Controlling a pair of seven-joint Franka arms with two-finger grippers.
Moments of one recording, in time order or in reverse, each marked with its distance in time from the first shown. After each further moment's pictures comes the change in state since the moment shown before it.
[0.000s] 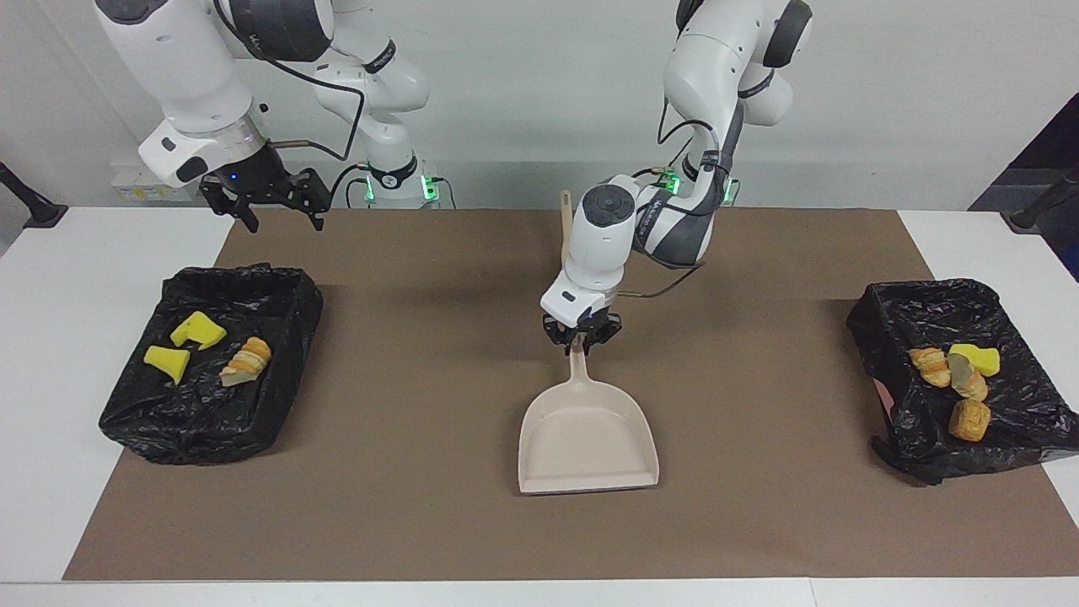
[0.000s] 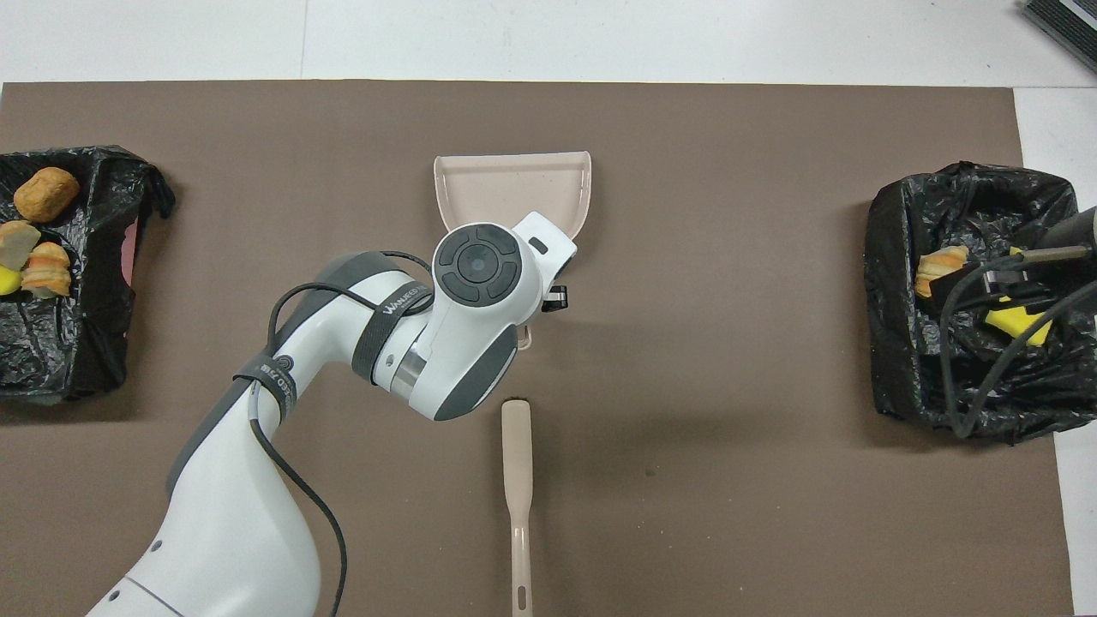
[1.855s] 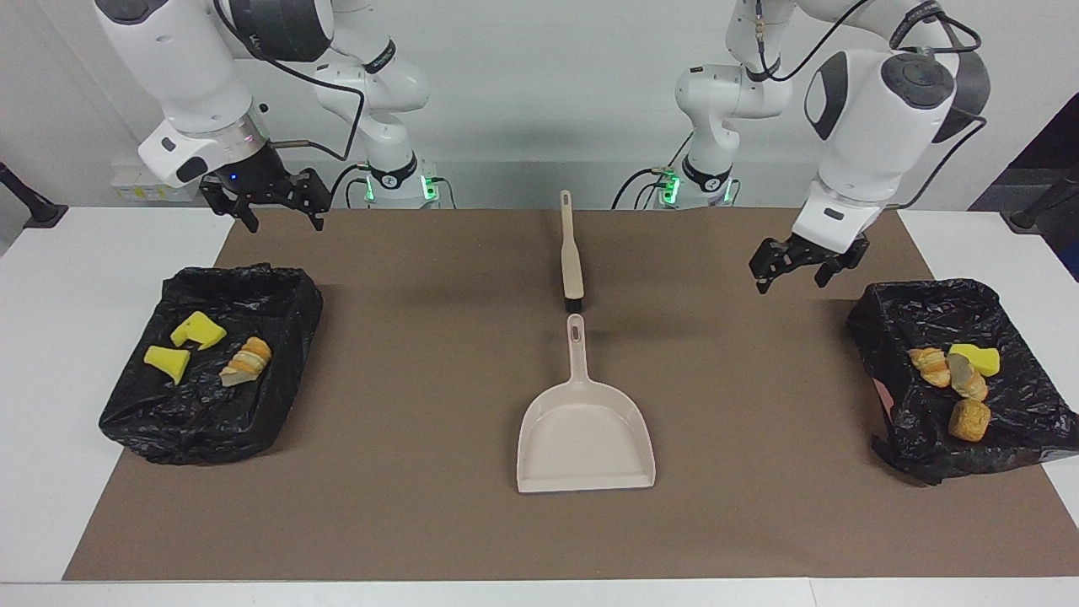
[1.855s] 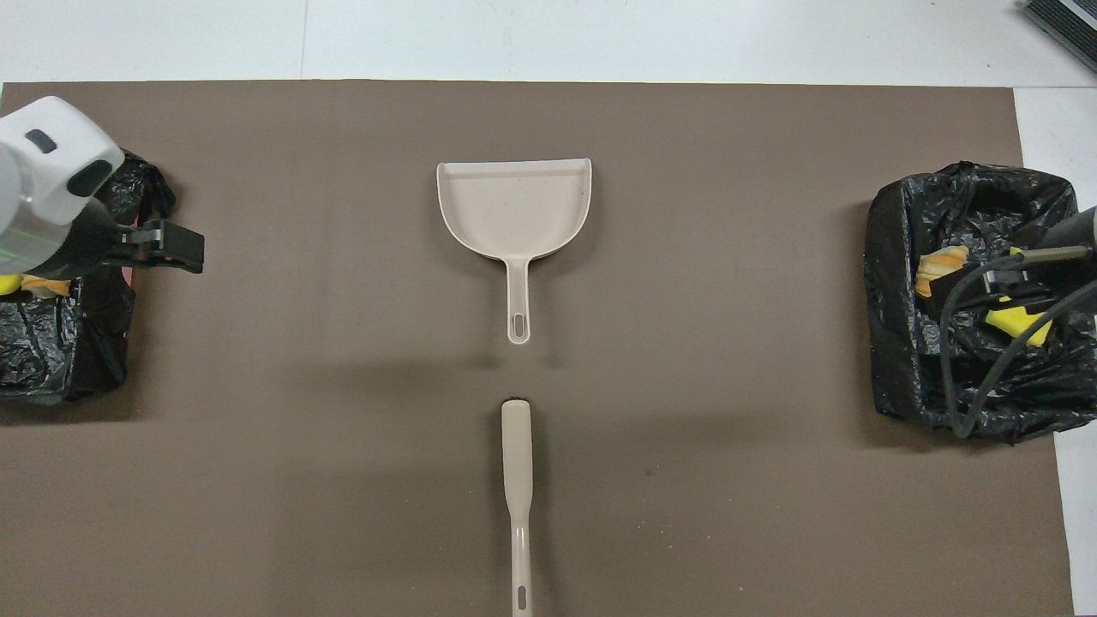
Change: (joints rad) left arm 0.503 -0.396 0.062 0.035 -0.001 -0.496 0.540; right arm 0.000 0.000 0.000 0.000 0.000 0.000 0.000
